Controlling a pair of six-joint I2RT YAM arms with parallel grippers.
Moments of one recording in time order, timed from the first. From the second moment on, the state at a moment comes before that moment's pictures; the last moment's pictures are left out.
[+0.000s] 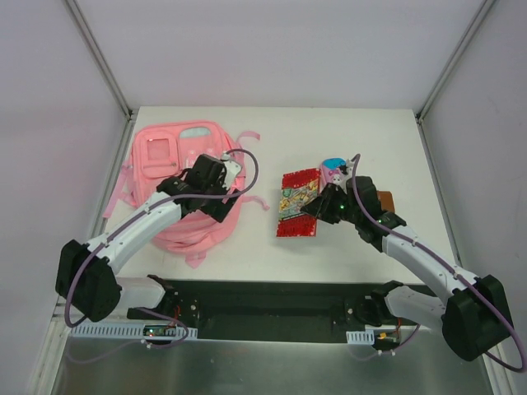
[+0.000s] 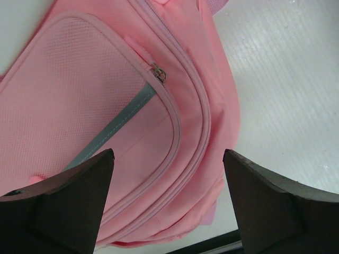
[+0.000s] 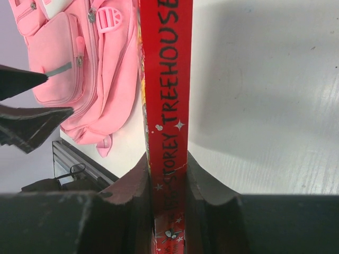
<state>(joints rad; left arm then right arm) -0.55 1.24 1.00 -0.71 -0.11 0.11 0.50 1.07 0.63 -0.13 -0.26 0.79</state>
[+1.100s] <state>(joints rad) -0.56 1.42 1.00 -0.66 -0.24 0.10 0.50 1.08 0.63 -0.13 -0.30 0.79</state>
